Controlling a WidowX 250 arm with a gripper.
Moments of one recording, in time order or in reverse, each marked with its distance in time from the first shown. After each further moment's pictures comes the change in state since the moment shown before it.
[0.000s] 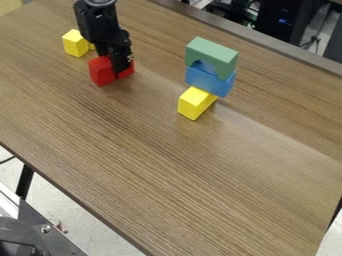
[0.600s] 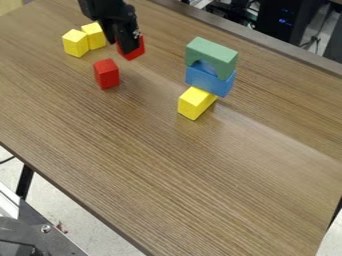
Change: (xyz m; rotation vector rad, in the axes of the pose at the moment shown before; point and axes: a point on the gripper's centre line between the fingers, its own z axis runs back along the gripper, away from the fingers) arm -0.006 0.015 0.043 0.030 0.085 -0.022
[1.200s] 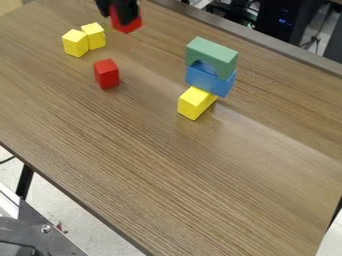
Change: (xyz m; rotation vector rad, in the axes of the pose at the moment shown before) arm -0.007 0.010 0.051 0.000 -0.036 0.160
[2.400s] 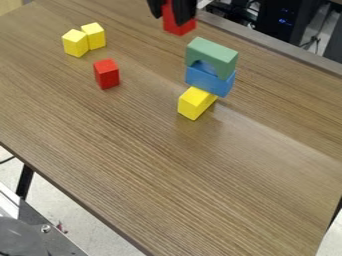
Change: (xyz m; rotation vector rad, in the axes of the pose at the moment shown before) arm -0.017 0.083 0.012 0.053 -0.019 -0.004
